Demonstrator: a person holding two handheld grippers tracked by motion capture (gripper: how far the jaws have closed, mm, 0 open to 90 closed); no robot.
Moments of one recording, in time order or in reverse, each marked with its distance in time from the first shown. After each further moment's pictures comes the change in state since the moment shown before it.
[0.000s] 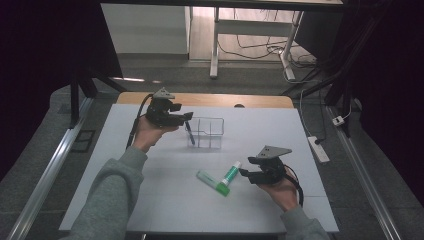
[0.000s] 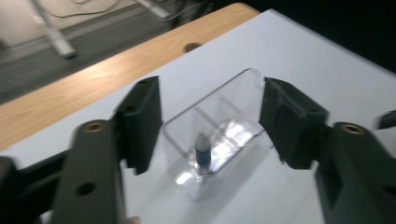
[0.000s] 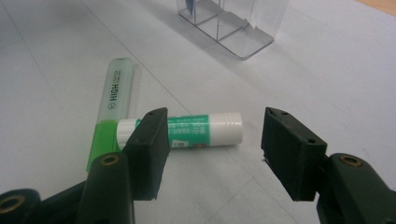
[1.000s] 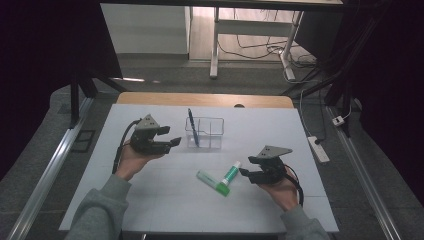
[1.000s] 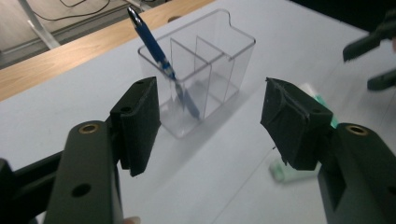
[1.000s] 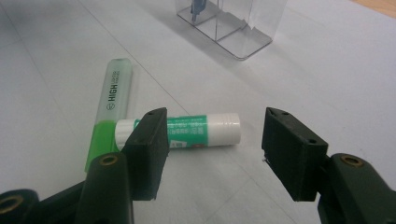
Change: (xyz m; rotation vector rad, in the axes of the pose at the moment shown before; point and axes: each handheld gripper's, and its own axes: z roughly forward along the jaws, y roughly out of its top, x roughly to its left) left arm -0.022 -0.075 -0.041 -0.009 -0.047 0.054; right arm -0.001 0.000 -0.001 -0.002 -0.004 -0.002
